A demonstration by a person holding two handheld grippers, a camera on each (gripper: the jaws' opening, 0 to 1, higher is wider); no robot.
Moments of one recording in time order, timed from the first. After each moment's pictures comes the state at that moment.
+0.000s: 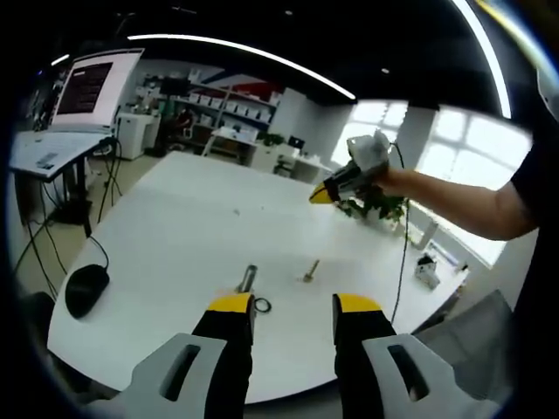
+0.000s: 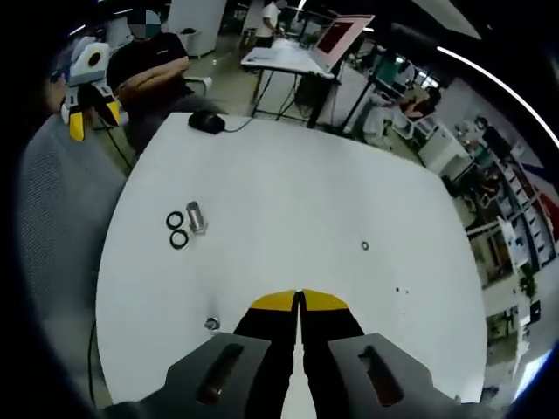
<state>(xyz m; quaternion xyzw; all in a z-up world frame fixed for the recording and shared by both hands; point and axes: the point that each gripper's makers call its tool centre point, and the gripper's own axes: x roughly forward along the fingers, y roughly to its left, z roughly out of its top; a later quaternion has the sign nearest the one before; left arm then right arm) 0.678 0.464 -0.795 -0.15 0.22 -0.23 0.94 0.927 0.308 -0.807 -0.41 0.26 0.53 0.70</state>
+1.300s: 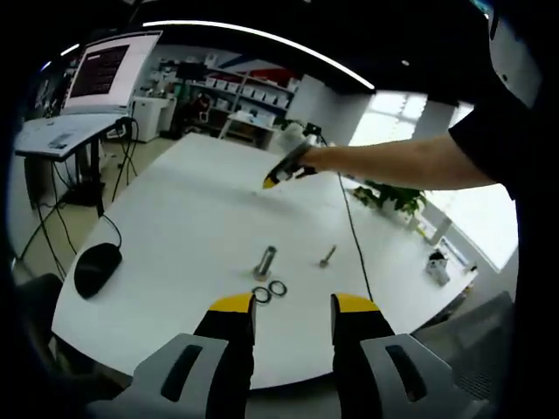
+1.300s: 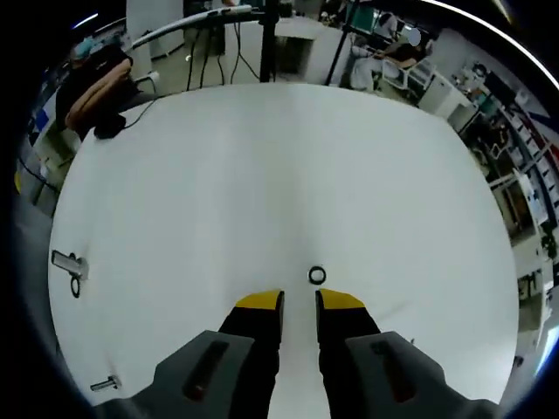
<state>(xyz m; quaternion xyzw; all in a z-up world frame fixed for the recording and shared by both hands) 0.676 0.479 -0.816 -0.15 0.27 -0.20 0.93 1.114 0.388 -0.938 -0.37 0.37 0.48 0.70</state>
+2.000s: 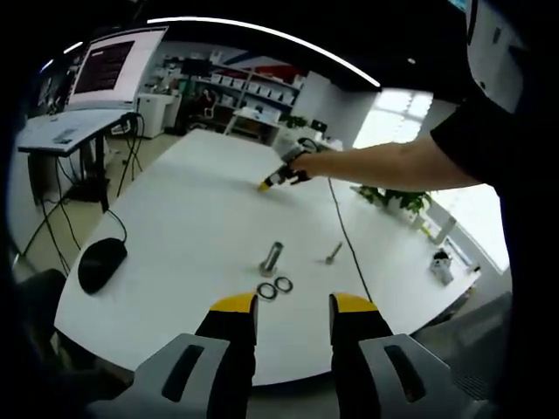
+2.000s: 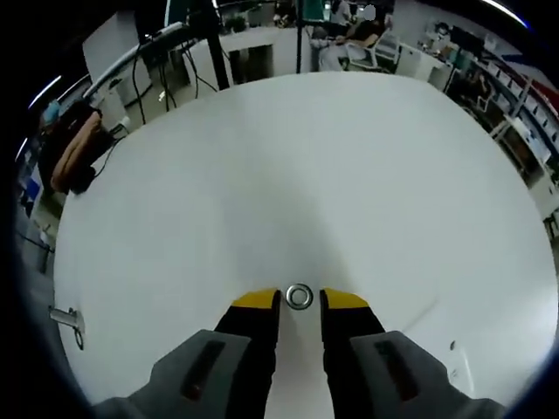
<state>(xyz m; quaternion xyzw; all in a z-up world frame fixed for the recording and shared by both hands) 0.677 0.484 -0.819 -0.15 0.28 -0.19 0.93 1.120 0.399 -0.964 -0.26 0.42 0.46 0.74</state>
